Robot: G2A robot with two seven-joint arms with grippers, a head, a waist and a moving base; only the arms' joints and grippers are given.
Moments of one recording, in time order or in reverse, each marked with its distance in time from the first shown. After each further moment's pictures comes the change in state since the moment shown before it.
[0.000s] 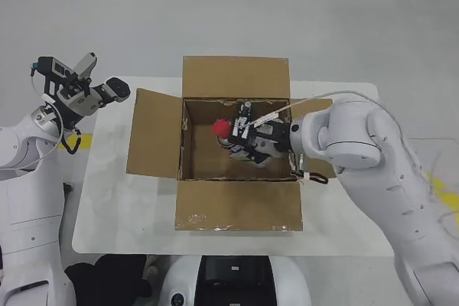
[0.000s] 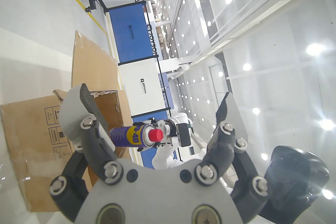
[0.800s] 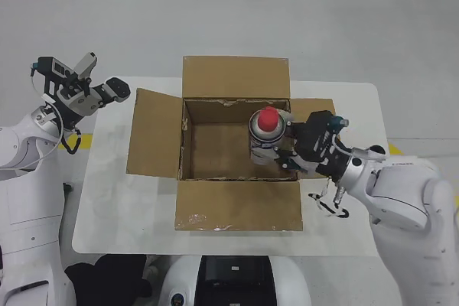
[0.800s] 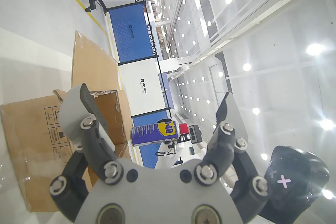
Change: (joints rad) left arm 0.000 0.000 0.000 0.000 0.000 0.000 0.000; right arm -0.468 0.022 0.401 -0.351 -0.156 0.024 -0.426
